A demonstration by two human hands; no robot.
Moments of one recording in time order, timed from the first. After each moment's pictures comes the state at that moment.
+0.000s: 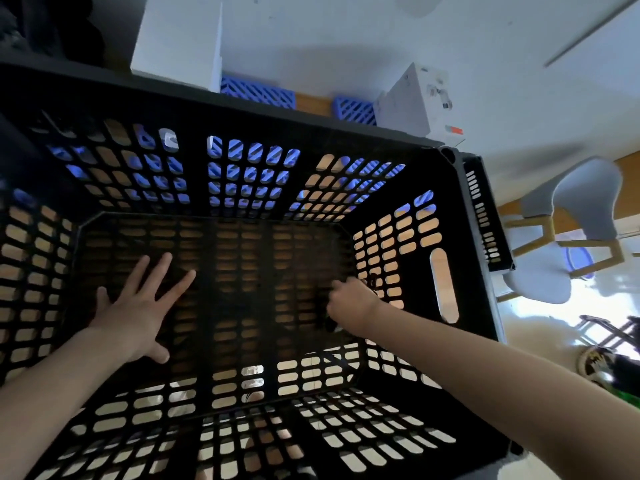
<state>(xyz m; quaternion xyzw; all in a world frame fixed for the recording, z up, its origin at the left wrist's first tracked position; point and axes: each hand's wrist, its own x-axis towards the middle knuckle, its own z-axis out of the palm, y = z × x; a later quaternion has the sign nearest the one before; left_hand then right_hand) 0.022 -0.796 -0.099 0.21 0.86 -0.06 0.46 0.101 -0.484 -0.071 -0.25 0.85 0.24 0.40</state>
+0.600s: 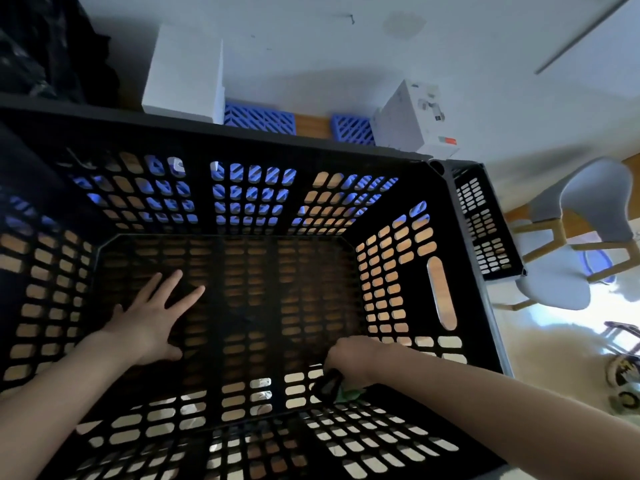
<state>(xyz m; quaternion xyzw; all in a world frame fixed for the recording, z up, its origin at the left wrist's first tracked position) 0.012 -0.797 -0.098 0.23 0.86 -0.04 0.44 0.145 -0.502 -0.062 -0.16 0.84 0.00 0.52</state>
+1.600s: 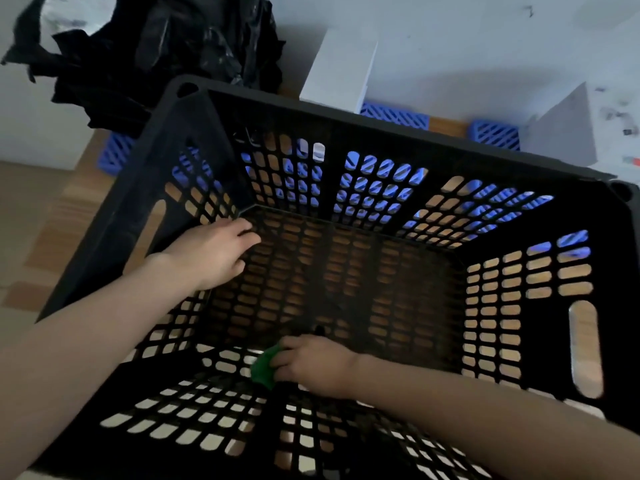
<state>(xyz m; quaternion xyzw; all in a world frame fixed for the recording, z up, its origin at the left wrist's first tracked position) -0.009 -0.851 -0.035 0.25 0.94 -0.07 0.23 0.118 -0.644 -0.113 -0.55 0.79 -0.10 0.26</state>
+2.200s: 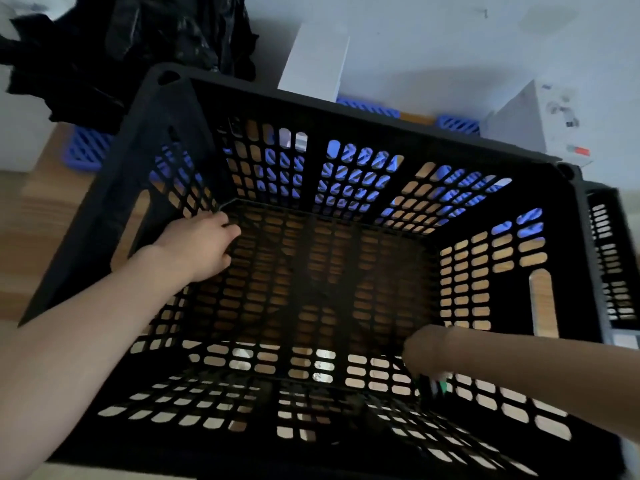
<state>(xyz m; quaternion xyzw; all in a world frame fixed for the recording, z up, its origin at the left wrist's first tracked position) -0.010 -0.849 -0.032 0.23 0.93 -0.10 0.25 0.124 -0.504 -0.068 -0.35 0.68 0.25 0.59</state>
